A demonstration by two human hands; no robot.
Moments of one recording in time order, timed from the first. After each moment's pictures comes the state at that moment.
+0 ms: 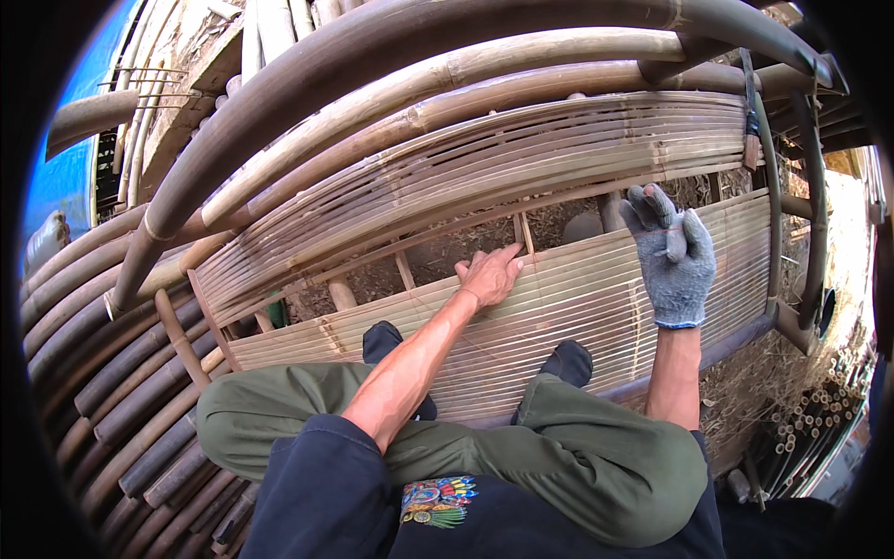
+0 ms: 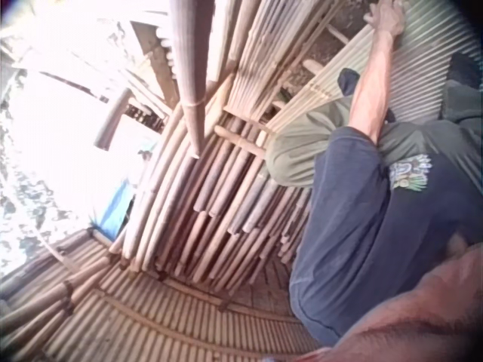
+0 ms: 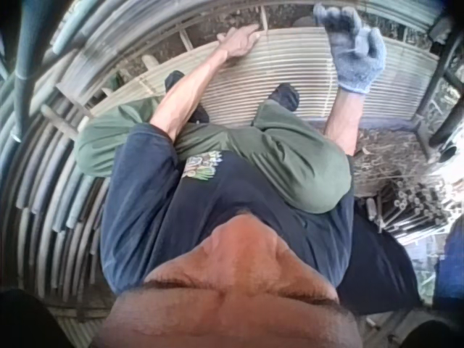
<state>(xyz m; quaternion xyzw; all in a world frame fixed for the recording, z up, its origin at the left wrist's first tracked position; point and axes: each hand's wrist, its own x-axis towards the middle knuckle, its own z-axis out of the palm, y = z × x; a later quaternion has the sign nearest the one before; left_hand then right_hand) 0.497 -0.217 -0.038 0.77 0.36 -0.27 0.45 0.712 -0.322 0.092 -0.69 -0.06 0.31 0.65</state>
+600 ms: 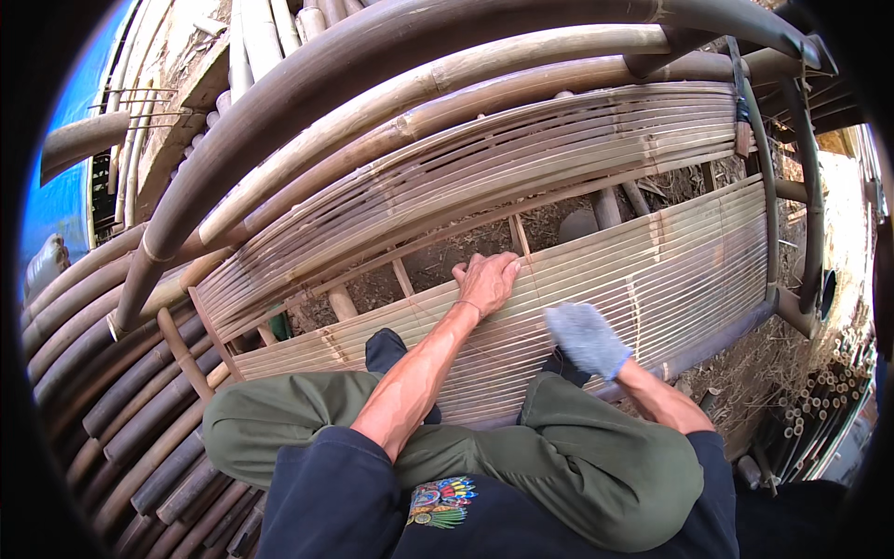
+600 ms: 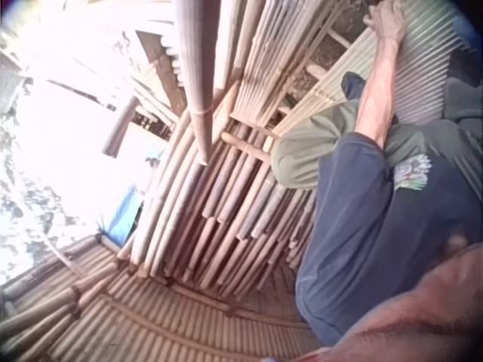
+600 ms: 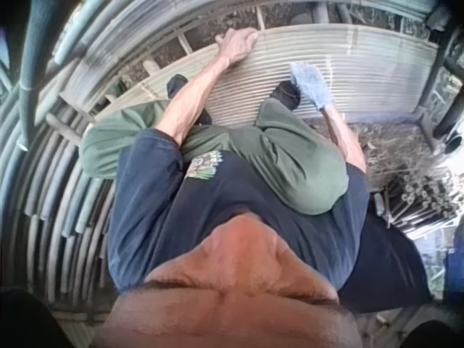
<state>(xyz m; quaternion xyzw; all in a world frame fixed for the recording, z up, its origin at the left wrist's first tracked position) 0.484 -0.222 -0.035 0.80 0.38 -0.15 0.44 0.620 -0.393 0.031 -0.64 -0.68 0.31 0.15</state>
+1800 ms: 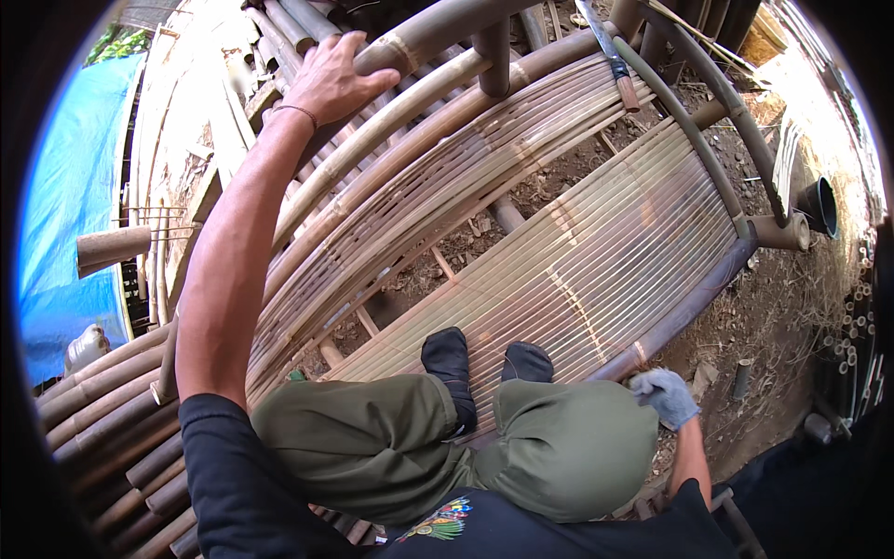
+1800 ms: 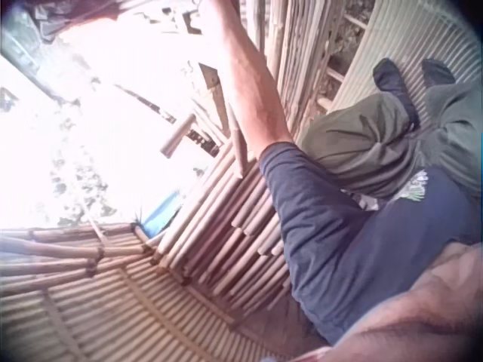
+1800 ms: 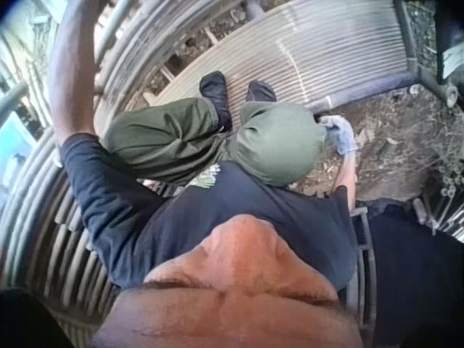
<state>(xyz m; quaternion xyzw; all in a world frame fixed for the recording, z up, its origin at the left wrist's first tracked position) 0.738 -0.054 0.229 0.99 0.14 0.06 -0.02 0.643 -0.720 0.065 -0.67 0.01 0.49 0.55</state>
